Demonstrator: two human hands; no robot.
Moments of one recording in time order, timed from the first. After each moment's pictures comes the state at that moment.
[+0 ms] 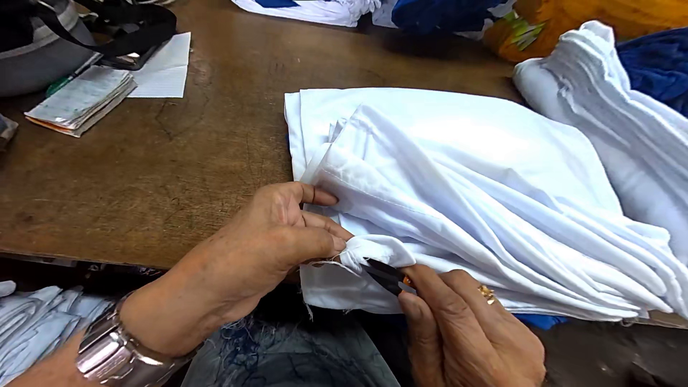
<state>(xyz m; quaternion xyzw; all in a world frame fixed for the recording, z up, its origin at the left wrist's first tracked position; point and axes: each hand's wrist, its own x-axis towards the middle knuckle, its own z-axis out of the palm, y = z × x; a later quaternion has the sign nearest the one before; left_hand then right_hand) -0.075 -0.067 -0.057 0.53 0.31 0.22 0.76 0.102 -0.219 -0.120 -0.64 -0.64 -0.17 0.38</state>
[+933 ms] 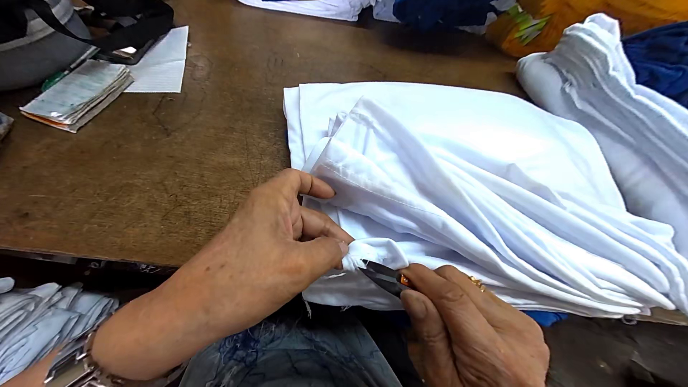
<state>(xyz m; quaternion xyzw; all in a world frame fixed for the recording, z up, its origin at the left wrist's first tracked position) -0.075 -0.074 -0.052 0.67 0.33 0.22 0.63 0.108 -0.221 -0.115 -0.64 -0.66 -0.11 0.37</state>
